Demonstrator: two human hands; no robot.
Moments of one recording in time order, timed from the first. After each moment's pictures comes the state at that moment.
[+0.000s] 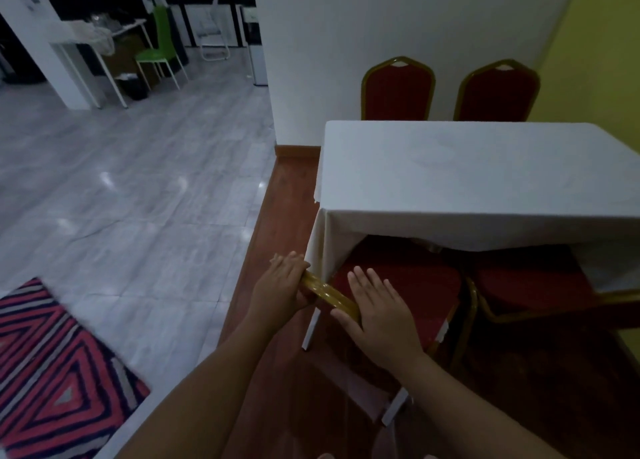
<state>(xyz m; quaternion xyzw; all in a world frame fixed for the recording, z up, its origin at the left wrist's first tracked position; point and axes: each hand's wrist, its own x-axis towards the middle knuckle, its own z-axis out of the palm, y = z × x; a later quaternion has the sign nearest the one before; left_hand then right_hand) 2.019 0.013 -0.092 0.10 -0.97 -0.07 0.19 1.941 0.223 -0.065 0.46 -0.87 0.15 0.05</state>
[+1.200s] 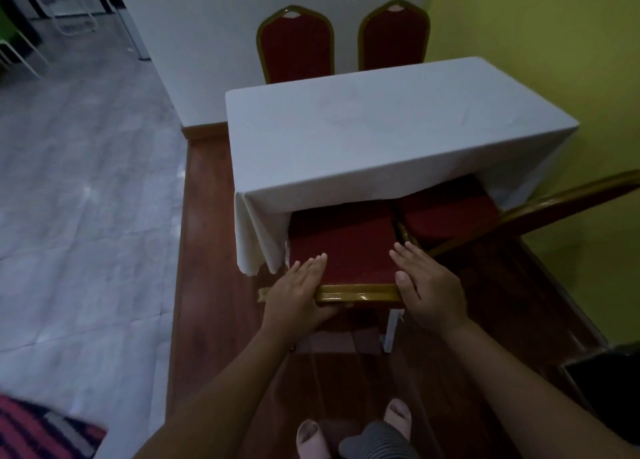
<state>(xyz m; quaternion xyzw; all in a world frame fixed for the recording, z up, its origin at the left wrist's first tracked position) 1.960 0.149 -0.094 -0.01 -0.97 -0.15 0.20 1.865 0.376 -0.079 0.31 -0.91 0.25 0.09</state>
